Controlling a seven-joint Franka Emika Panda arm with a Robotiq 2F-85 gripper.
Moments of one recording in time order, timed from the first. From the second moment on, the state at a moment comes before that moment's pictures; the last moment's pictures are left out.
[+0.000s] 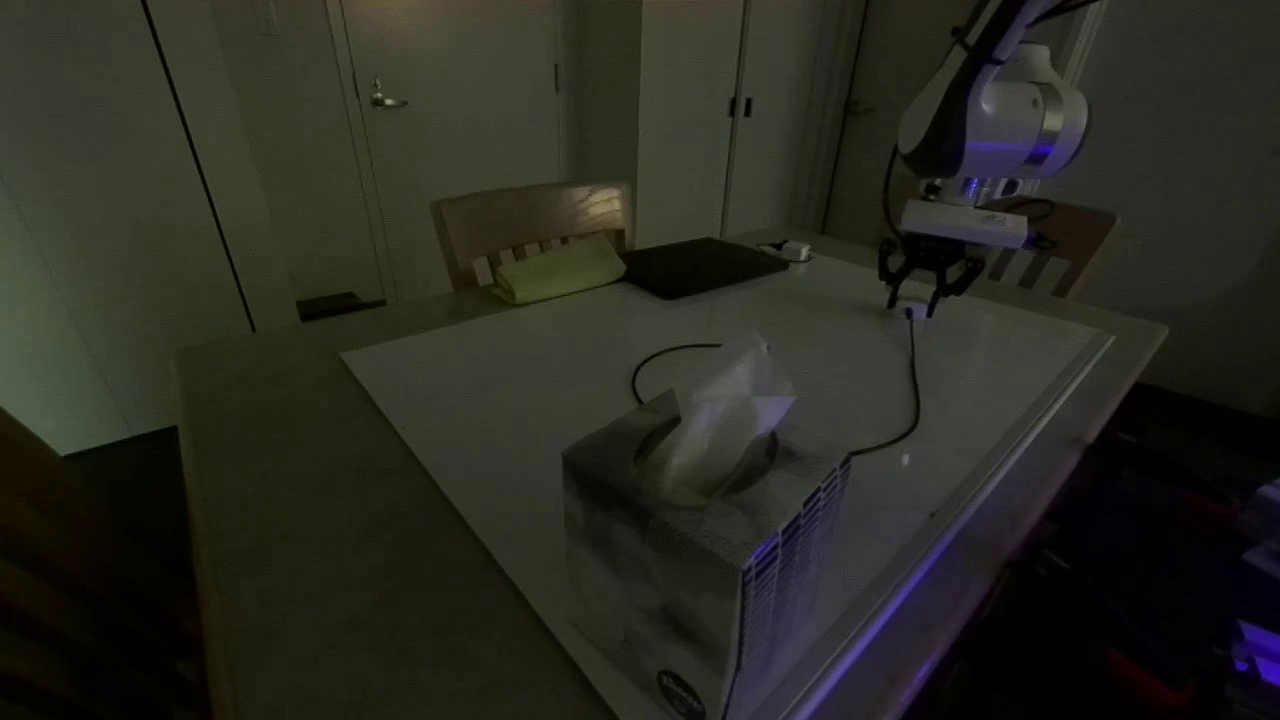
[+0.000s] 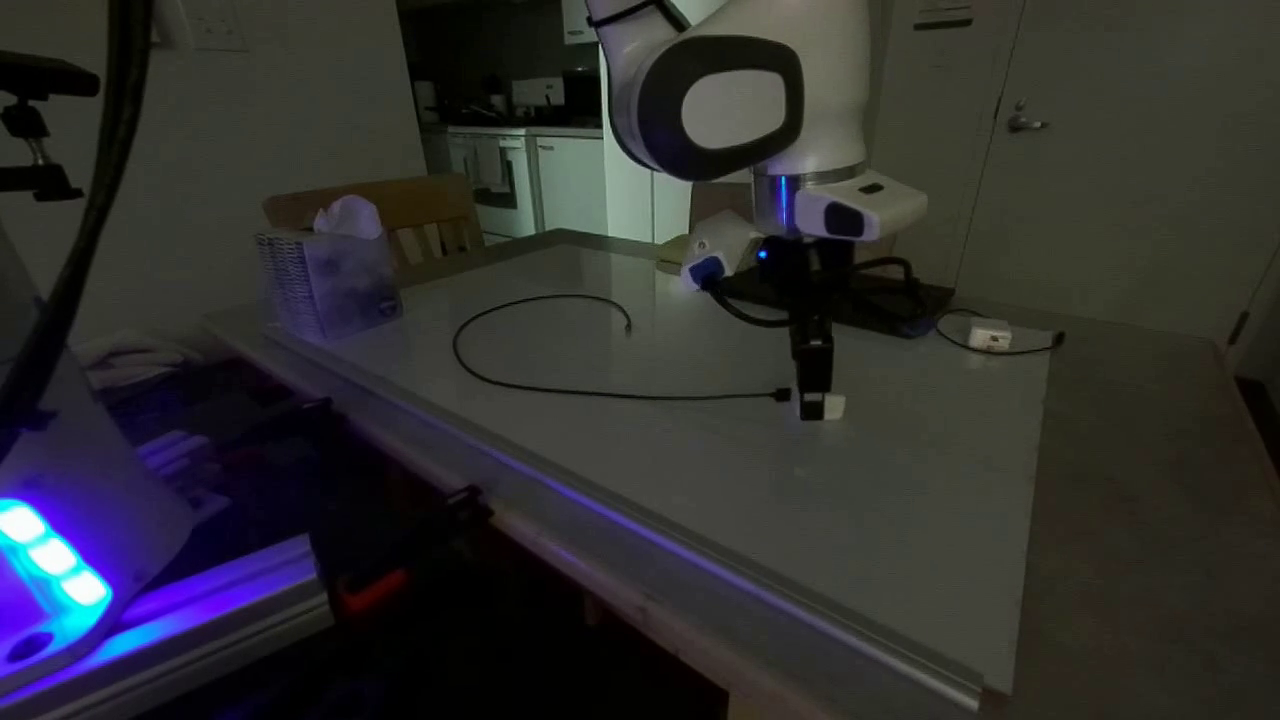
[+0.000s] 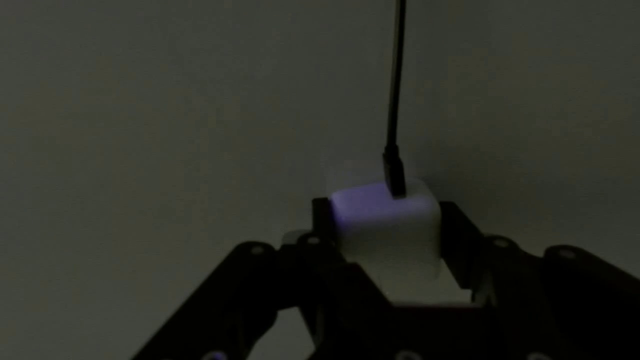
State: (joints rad) arm -0.25 0.51 -0.23 -2.26 0.28 2.90 0.35
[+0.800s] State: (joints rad) arm -0.17 0.47 -0.14 -2.25 0.22 2.87 0.23
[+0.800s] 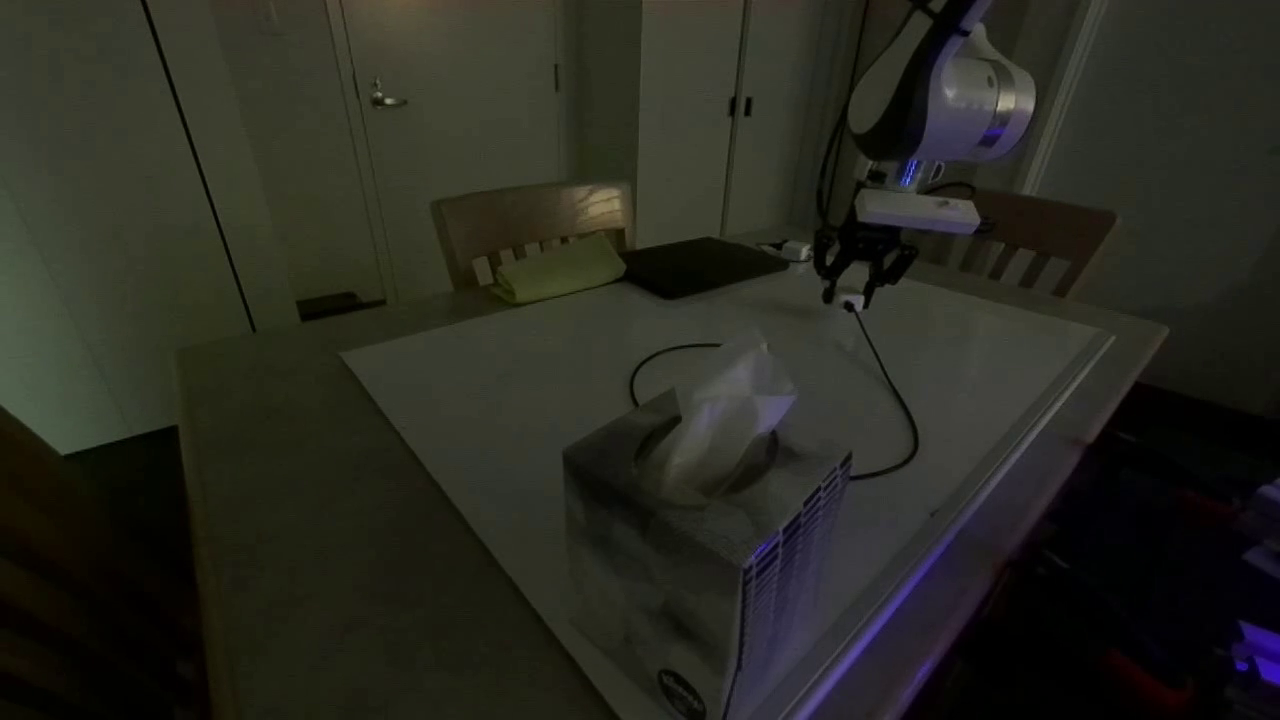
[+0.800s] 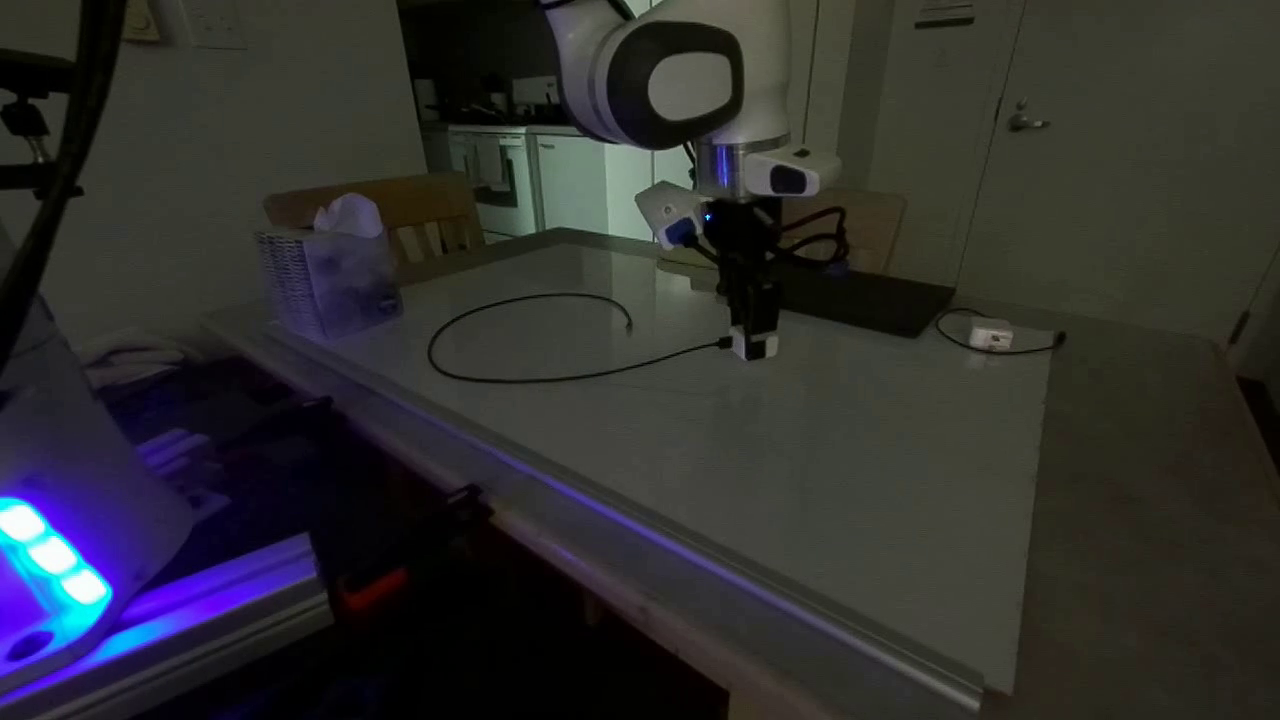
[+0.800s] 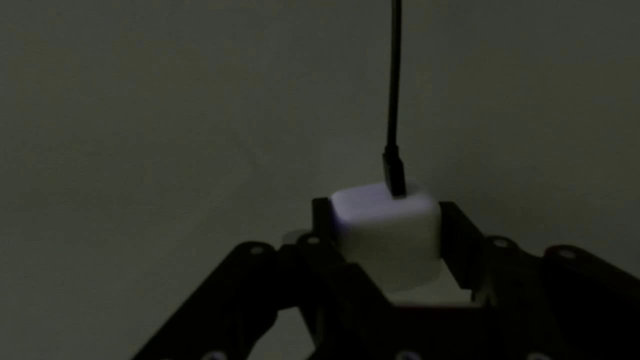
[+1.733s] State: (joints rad) arm -0.19 0.48 -0.13 -2.26 0.10 2.96 -0.02
